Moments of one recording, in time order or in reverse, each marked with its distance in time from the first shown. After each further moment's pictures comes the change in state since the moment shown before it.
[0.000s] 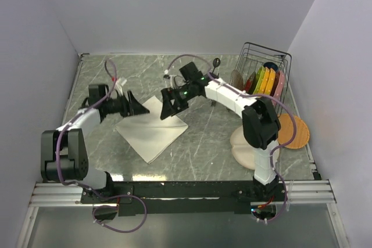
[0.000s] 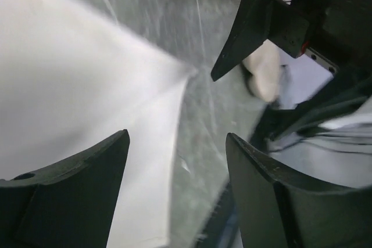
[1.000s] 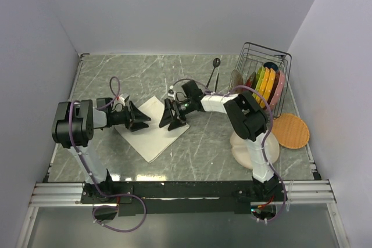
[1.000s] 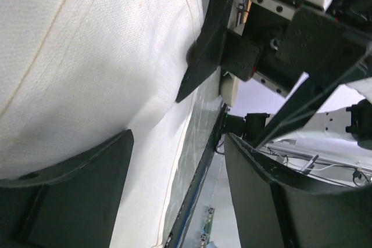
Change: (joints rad) left arm 0.039 0.415 -0.132 0.378 0.122 -0.343; right arm -0.018 0.202 -0.246 0.508 -0.201 0.354
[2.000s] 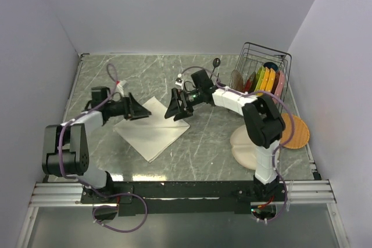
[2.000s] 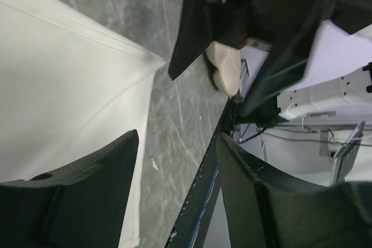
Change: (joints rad) left arm 0.006 -0.349 0.054 -0.274 0.031 0.198; right arm -0.060 -0.174 -0.033 -0.107 0.007 -0.029
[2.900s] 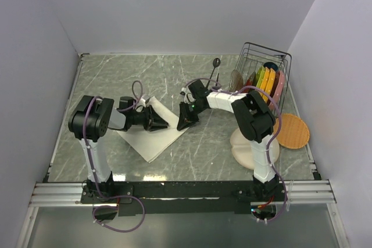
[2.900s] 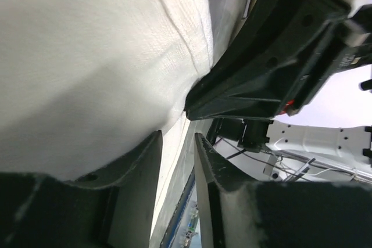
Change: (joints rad) left arm -0.290 0.465 -0.046 0.582 -0.170 -0.533; right arm 0.016 0.095 0.008 -0.206 0.329 -0.063
